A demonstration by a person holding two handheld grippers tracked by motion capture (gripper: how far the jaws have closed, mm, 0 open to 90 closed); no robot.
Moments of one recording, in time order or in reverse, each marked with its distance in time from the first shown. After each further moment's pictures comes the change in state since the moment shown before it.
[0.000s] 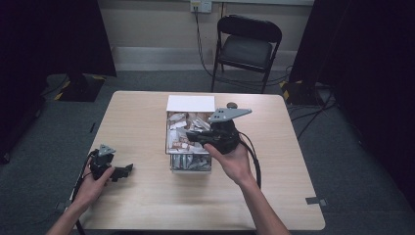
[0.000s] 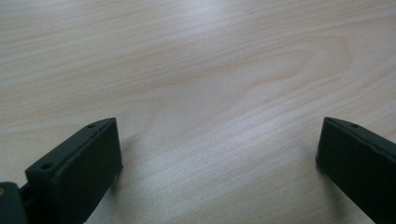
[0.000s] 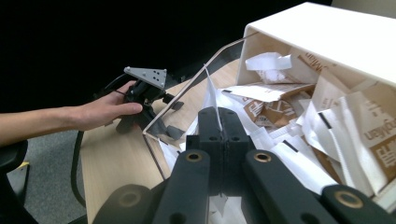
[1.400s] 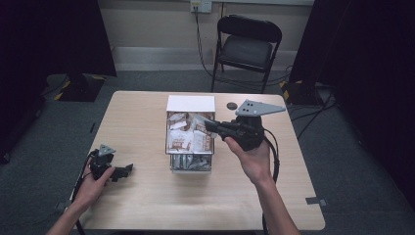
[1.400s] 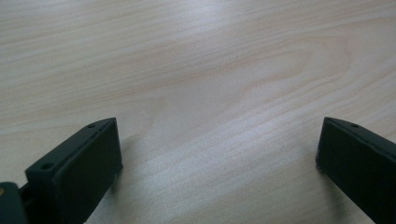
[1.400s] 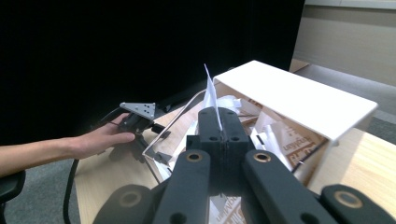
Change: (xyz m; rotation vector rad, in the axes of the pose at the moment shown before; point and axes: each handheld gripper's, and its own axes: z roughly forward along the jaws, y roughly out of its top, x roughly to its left) left arm 0.000 0.000 0.000 0.000 0.000 0.000; right arm 0.001 0.015 -0.060 -0.135 -0.078 0.007
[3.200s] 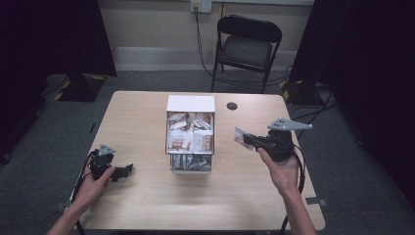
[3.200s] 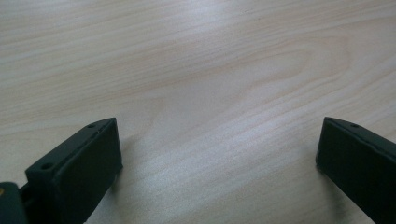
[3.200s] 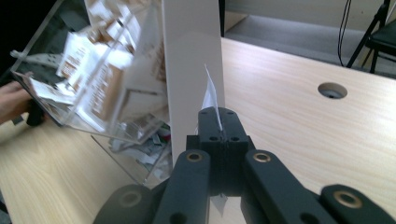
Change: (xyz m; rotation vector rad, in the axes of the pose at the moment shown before) left arm 0.000 0.000 0.000 0.000 0.000 0.000; right arm -0.061 -0.075 -0.044 0.137 -0.247 0.123
